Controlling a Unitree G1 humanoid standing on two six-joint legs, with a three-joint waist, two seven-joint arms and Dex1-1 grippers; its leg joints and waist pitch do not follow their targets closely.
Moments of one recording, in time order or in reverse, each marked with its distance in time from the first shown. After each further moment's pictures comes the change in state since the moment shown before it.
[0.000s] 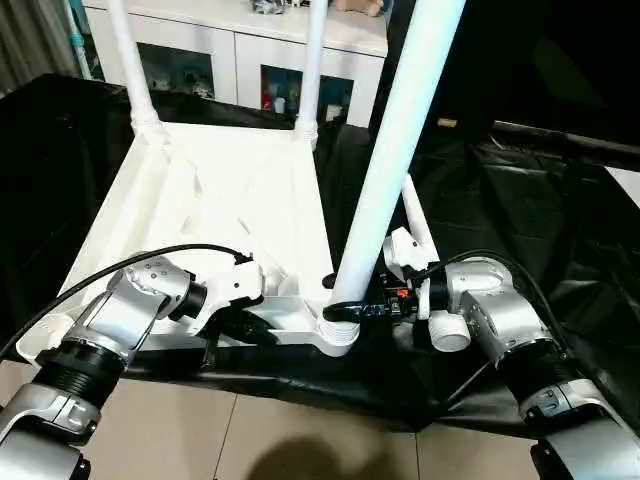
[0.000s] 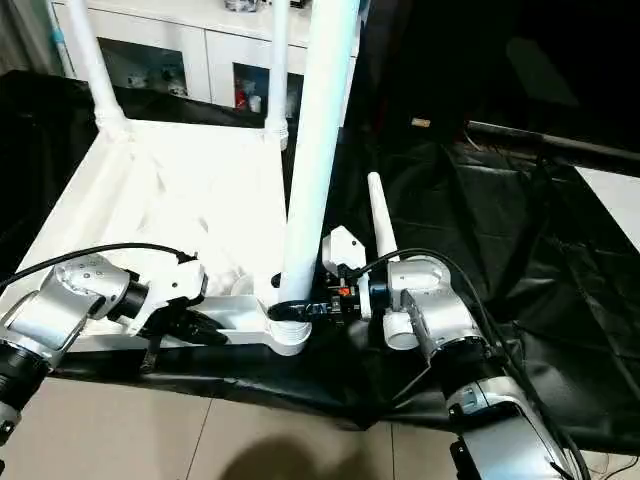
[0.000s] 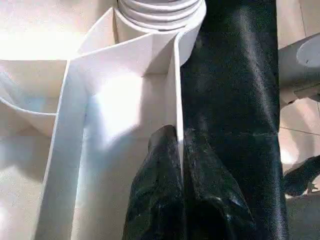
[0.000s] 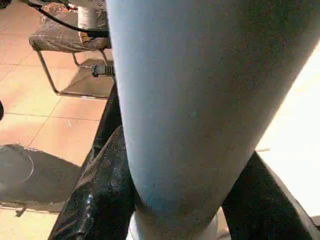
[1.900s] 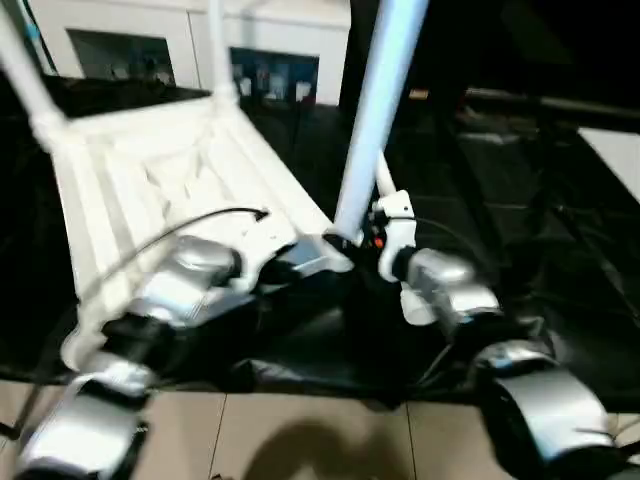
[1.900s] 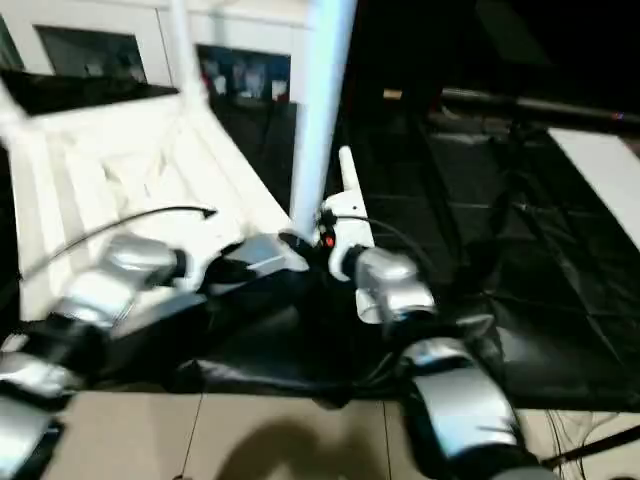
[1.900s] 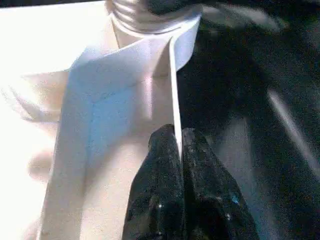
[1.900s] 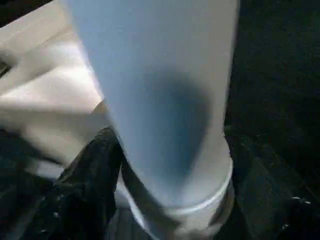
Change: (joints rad) left arm -0.126 -0.151 0.057 0.124 0.057 0.098 0.388; right arm -0.202 0.154 -0.173 0.409 -0.056 -0.011 -0.583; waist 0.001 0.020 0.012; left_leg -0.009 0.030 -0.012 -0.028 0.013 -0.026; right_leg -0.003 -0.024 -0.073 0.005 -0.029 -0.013
